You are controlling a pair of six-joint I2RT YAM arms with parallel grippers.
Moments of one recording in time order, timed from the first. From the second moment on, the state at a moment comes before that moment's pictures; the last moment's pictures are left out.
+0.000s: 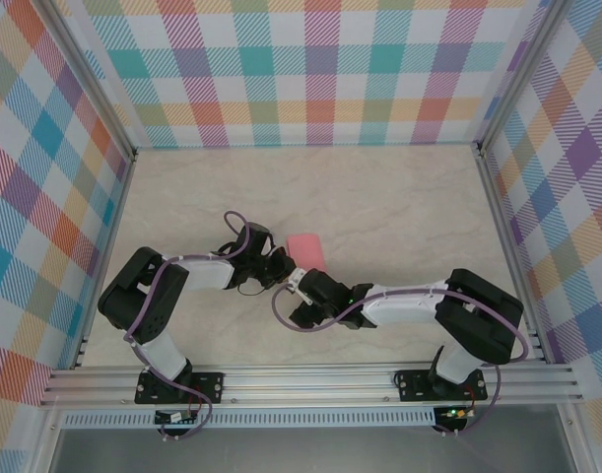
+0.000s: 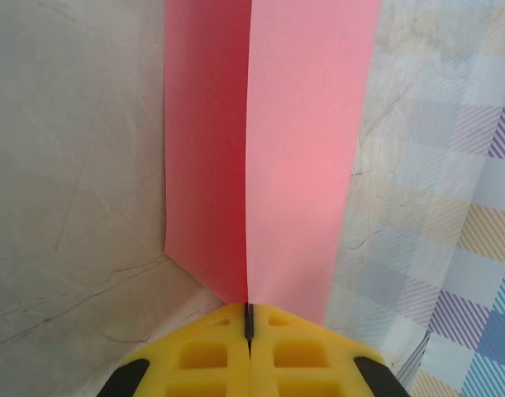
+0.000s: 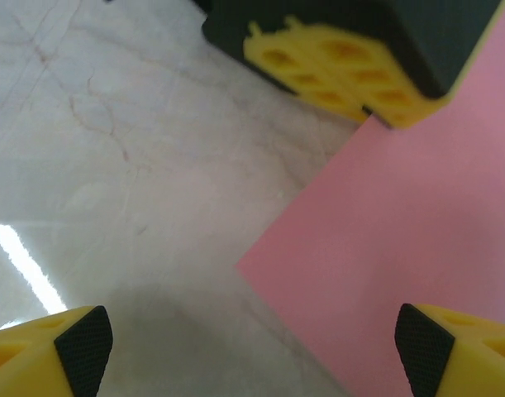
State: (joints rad) left arm -0.54 1.70 0.74 0.12 0.46 -1.04; right arm 1.08 1.60 0.73 -0.04 0.19 0.03
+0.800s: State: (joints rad) left arm -0.54 1.68 0.74 0.07 0.46 -1.01; right arm 1.08 1.67 0.79 -0.05 0.20 -0.03
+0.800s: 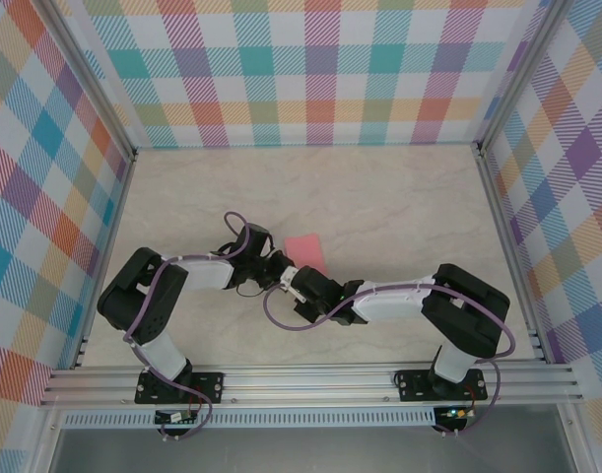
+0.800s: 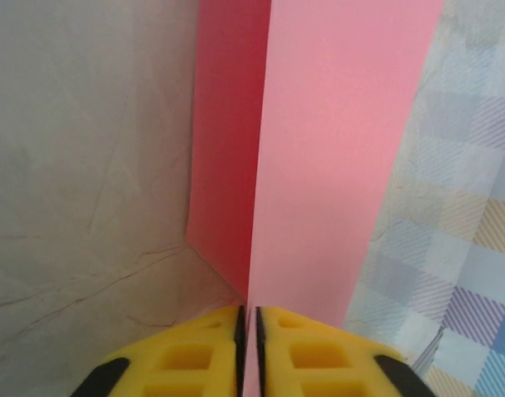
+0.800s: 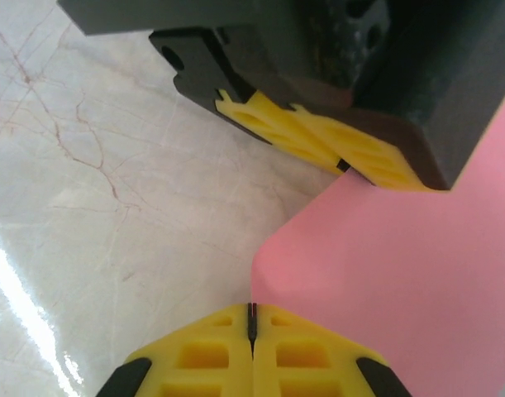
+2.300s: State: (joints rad) left arm -0.48 2.07 1.23 -0.12 0.66 -0.78; right arm 0.89 1.64 0.83 -0.14 -0.15 0.13
